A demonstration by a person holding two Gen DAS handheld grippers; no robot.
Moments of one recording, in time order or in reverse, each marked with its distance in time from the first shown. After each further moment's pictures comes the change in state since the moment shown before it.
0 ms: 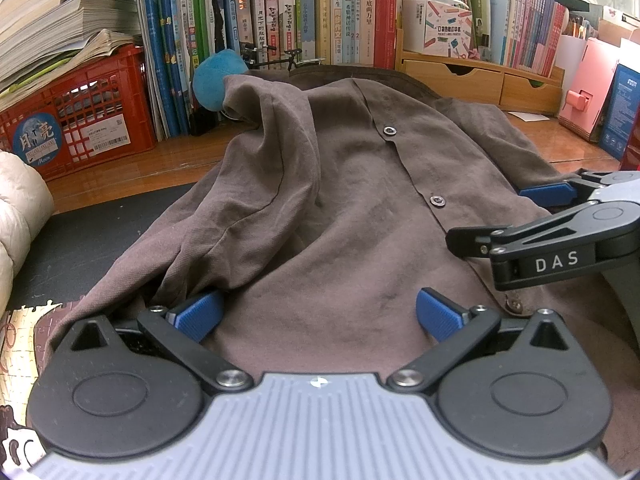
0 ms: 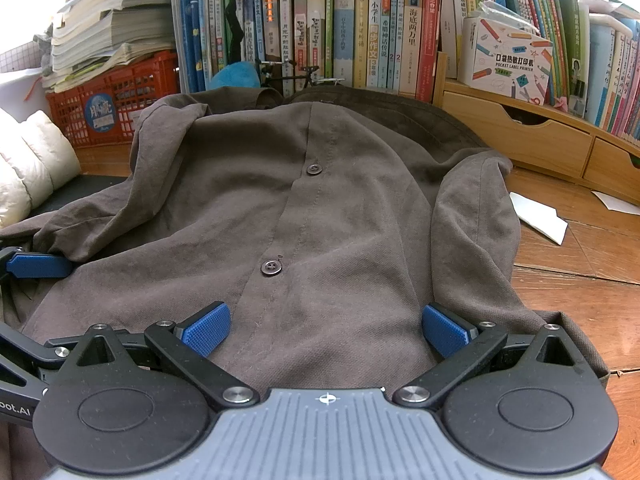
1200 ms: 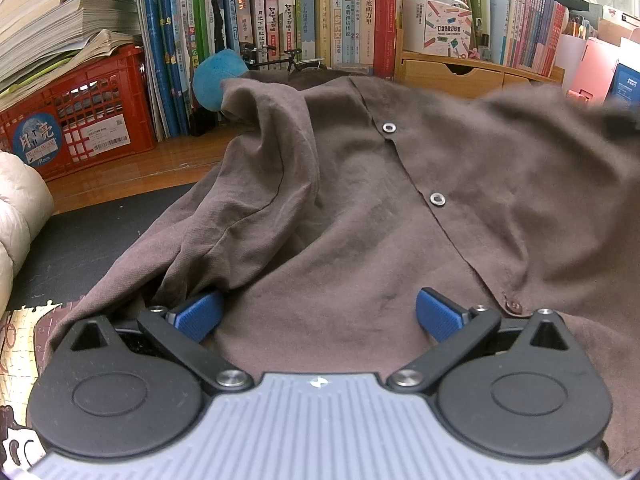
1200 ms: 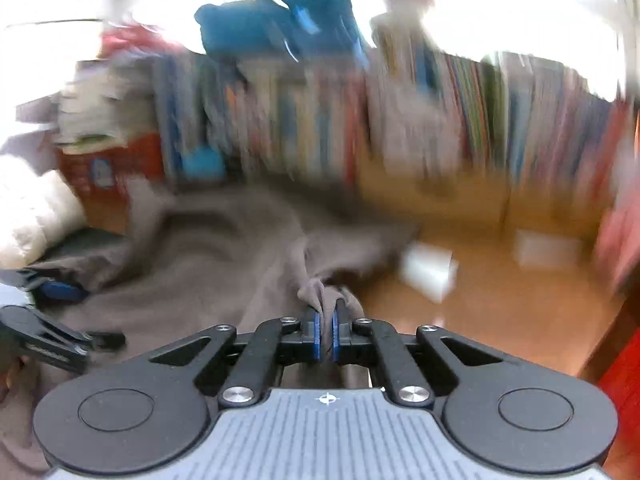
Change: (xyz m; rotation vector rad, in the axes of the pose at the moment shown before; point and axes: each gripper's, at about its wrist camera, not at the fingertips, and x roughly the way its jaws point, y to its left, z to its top) left arm 0.000 -0.001 -0.001 -0.001 -0.001 0.002; right arm -0.134 -0.048 0.002 -0.212 -0.236 0.008
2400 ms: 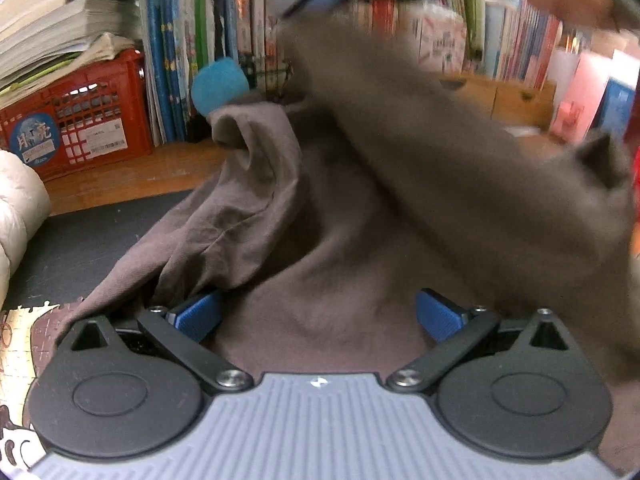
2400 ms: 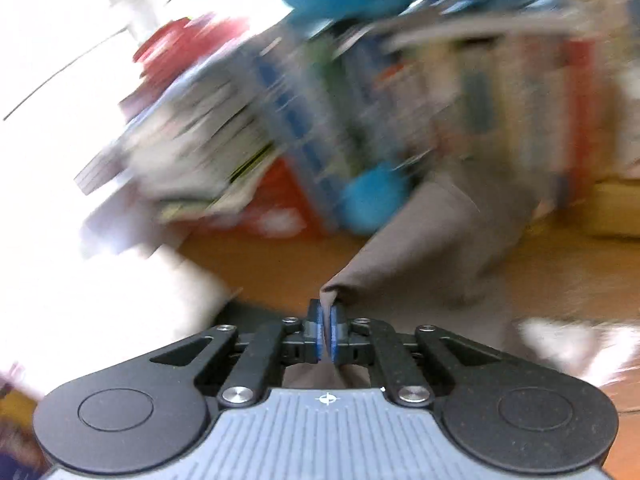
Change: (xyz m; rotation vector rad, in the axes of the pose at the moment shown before) left arm -0.013 0.008 -0.002 -0.036 -0.057 -0.049; right arm 0.180 0.070 0.130 0.413 0.383 0.482
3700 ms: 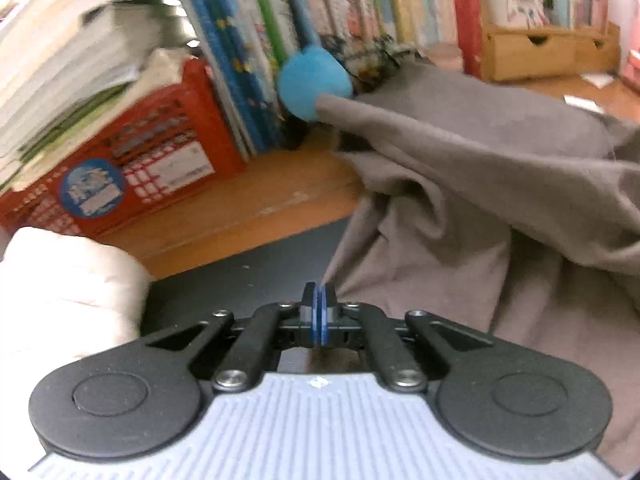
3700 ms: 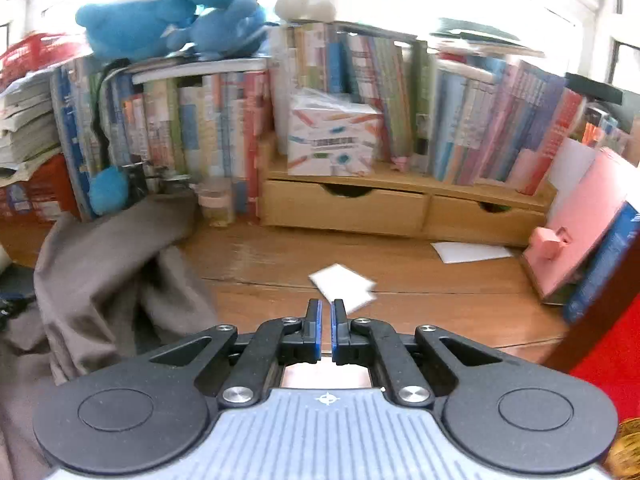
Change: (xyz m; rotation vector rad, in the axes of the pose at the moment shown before) left arm 0.027 0.072 0.063 0.165 0.174 0.224; right arm -0.165 -0.123 -0.089 -0.035 -0.242 -0.628
